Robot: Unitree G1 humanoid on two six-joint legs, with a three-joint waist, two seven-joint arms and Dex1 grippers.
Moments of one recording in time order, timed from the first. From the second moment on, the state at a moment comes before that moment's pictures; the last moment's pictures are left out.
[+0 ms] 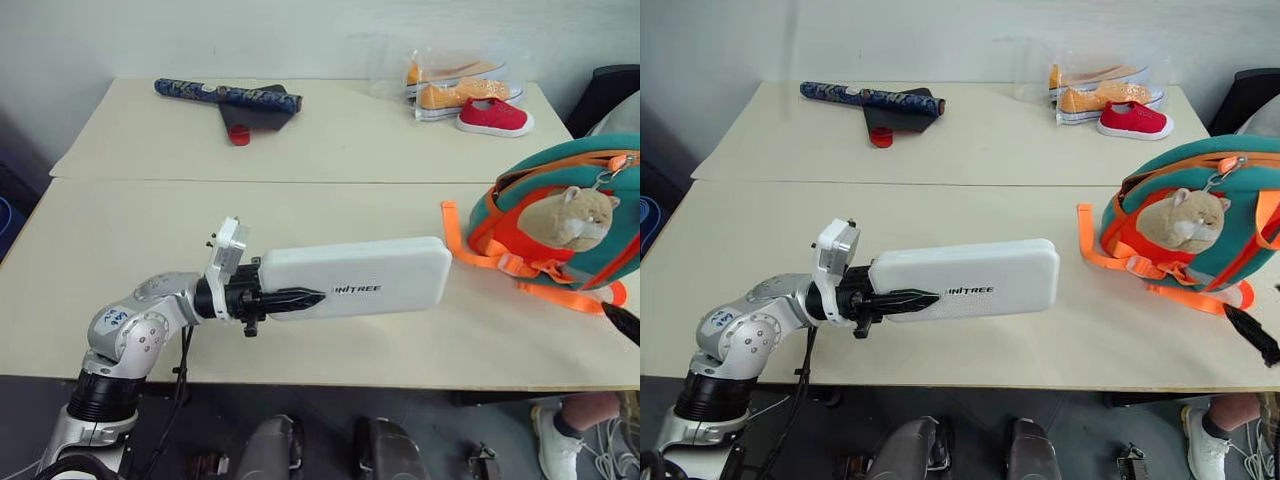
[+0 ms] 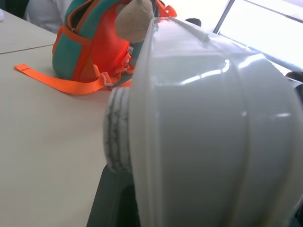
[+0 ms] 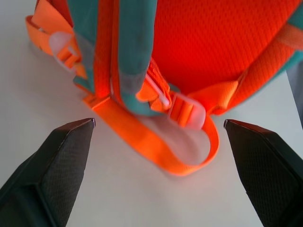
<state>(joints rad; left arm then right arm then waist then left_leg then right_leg) -0.37 0.59 0.00 -0.26 -0.87 0.71 -1.00 0.15 -0.87 -0.74 0.20 0.47 0.15 0.95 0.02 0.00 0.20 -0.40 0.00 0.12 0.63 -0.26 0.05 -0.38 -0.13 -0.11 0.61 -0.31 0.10</state>
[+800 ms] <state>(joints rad) -0.27 0.62 0.38 -0.04 -0.90 0.77 -0.84 -0.38 -0.42 -0.05 -0.18 0.62 0.42 0.92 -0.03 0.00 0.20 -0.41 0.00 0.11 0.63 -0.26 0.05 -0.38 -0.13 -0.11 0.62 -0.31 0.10</state>
